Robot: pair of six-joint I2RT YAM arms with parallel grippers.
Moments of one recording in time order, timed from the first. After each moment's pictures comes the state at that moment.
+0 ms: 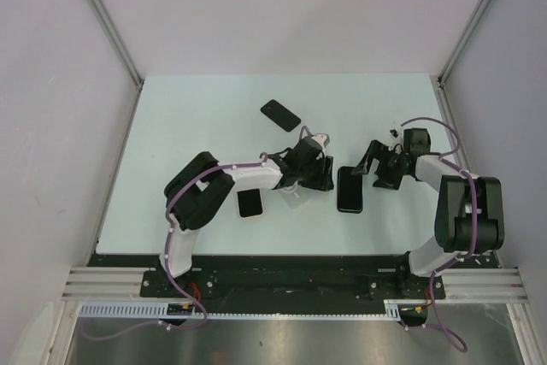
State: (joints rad) left arm -0.89 2.00 1.28 -0.04 0.08 -0.58; right arm -0.07 1.59 0.84 -0.31 -0.51 0.35
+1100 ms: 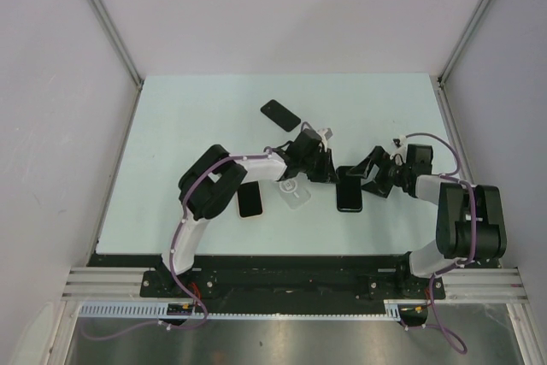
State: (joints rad) left arm -0.83 2.19 1.41 0.06 0.34 -0.71; right arm -0.08 1.51 0.59 0.06 -0.75 0.57
